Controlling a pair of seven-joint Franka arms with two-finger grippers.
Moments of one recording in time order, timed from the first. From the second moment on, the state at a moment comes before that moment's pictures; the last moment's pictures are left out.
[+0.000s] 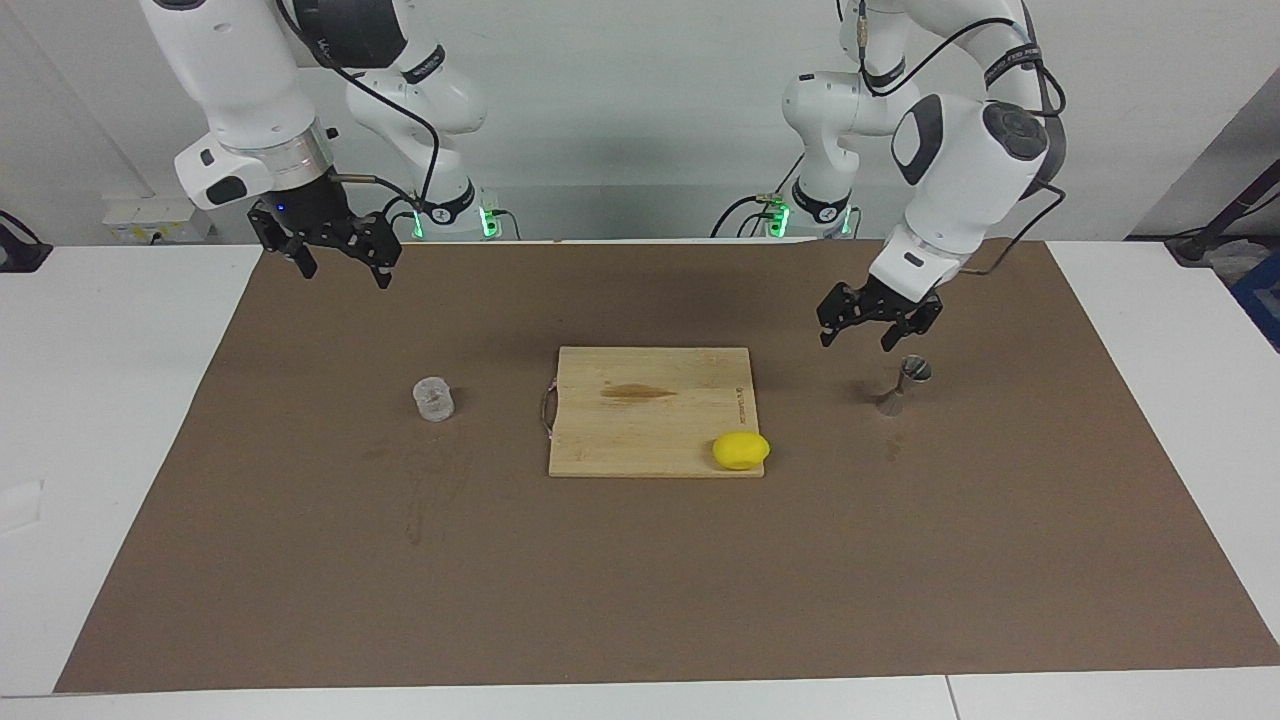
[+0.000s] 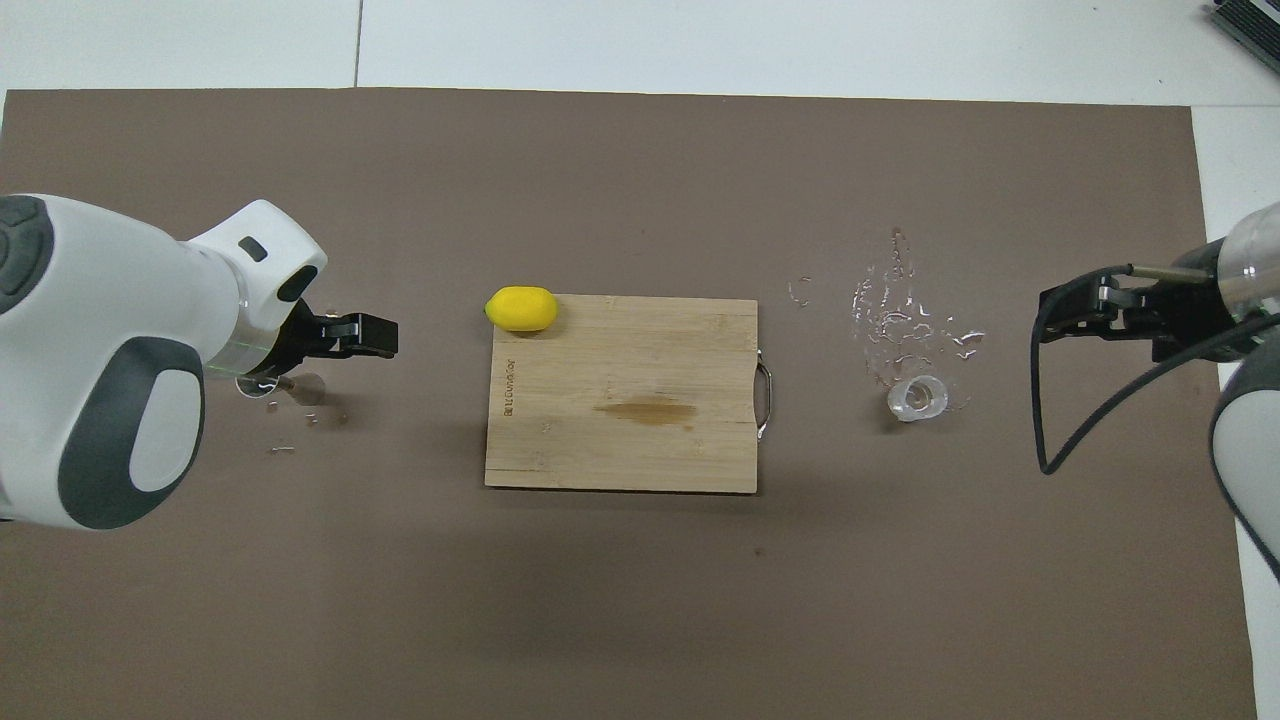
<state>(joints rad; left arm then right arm) -0.12 -0.02 -0.05 -1.97 -0.28 2.01 0.15 -0.10 -0.03 0.17 -1.64 -0.01 1.60 0.26</state>
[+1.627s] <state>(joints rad) 0.35 0.24 -0.04 -2.05 -1.12 1.66 1.99 -0.10 -0.03 0.17 -1.64 -0.01 1.60 0.26</state>
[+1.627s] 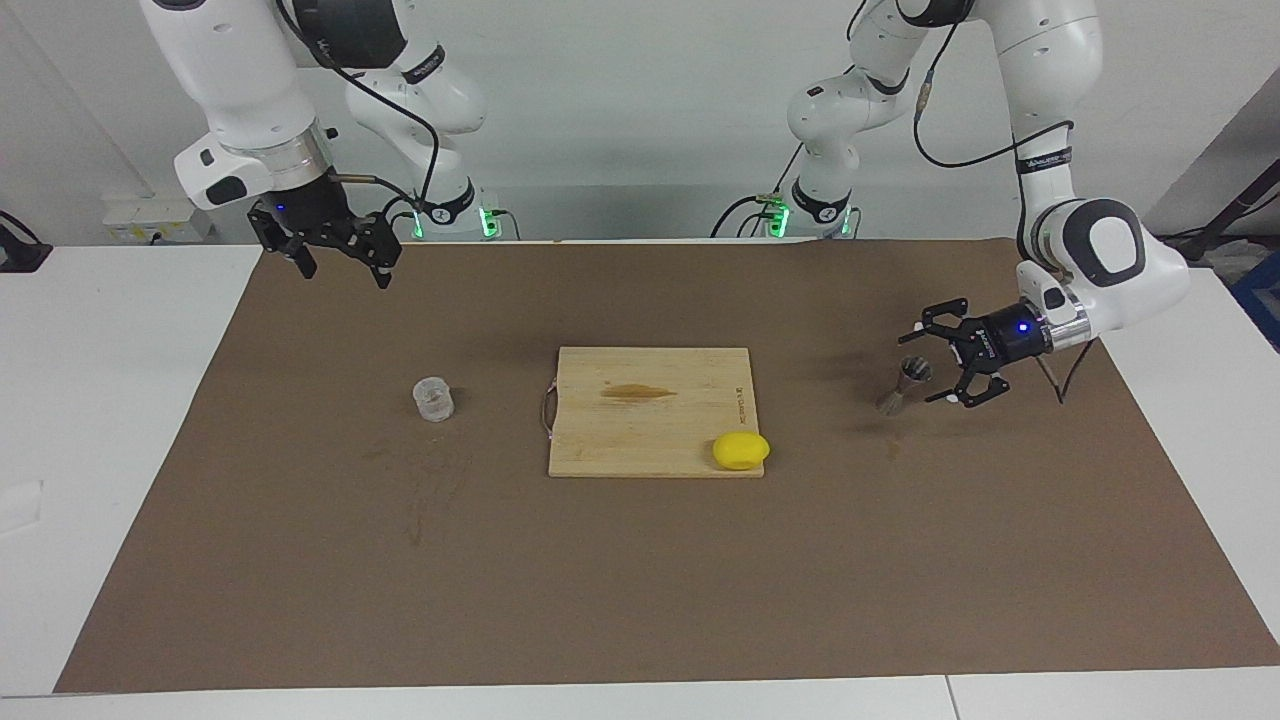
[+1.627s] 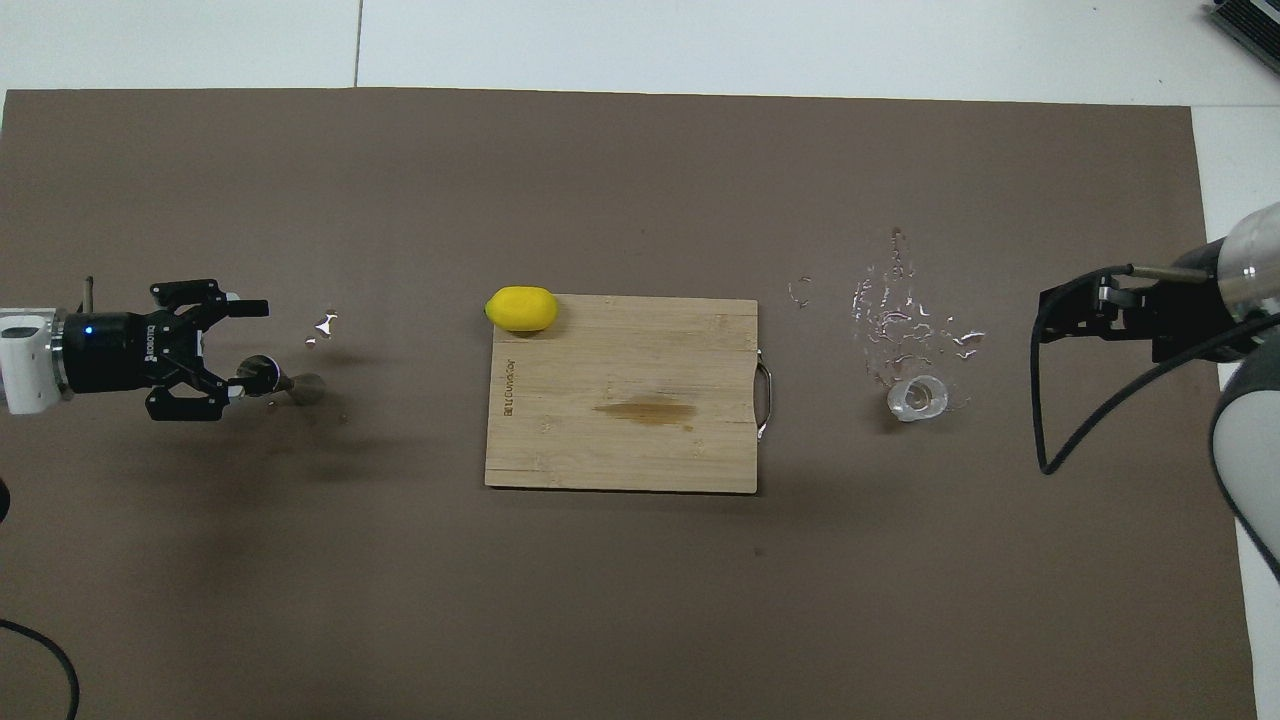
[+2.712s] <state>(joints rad) 0.46 0.32 -0.04 -2.14 -1.27 1.55 2.39 -0.10 -0.03 0.17 -1.64 -0.01 1.60 0.26</state>
